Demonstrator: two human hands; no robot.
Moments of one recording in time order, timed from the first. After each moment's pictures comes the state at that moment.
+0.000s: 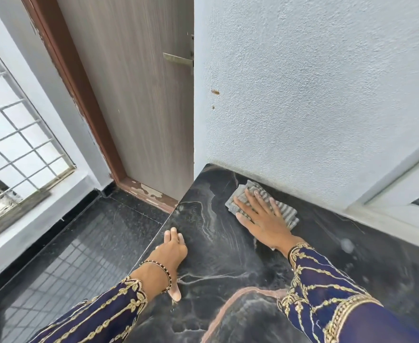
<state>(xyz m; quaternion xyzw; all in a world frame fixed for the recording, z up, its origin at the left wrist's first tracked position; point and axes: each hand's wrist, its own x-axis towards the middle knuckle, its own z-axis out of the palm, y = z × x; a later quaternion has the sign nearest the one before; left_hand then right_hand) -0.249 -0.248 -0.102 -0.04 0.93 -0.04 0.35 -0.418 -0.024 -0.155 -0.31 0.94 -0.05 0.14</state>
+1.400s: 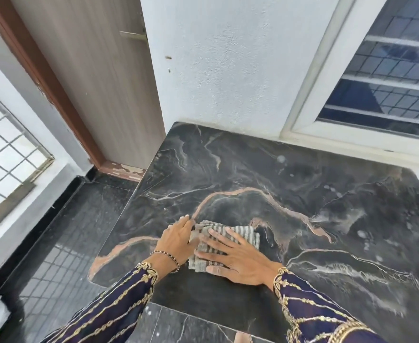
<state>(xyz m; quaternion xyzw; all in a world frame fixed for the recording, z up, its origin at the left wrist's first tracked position) -0.075 -0.150 -0.090 -0.01 0.97 0.19 0.16 -0.096 0.063 -0.137 -0.48 0.86 -0.04 0.15</state>
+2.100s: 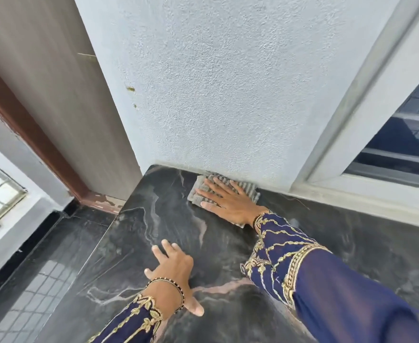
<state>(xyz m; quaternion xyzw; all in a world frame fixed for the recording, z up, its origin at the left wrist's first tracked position) -0.291 -0.112 -0.117 -0.06 0.92 -0.08 0.39 -0.473 0.031 -0.150 -0.37 0.91 -0.05 0.16</state>
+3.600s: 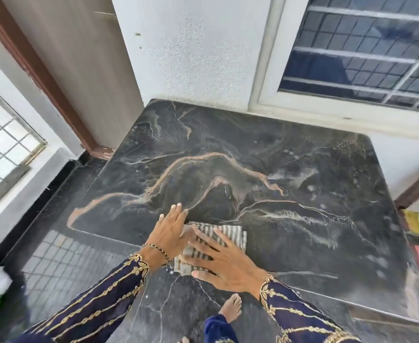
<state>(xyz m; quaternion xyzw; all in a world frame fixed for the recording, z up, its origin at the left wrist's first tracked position) 0.028 -0.051 -0.095 0.01 0.97 0.17 0.17 0.037 0.154 -0.144 -0.50 0.86 -0.03 0.07</state>
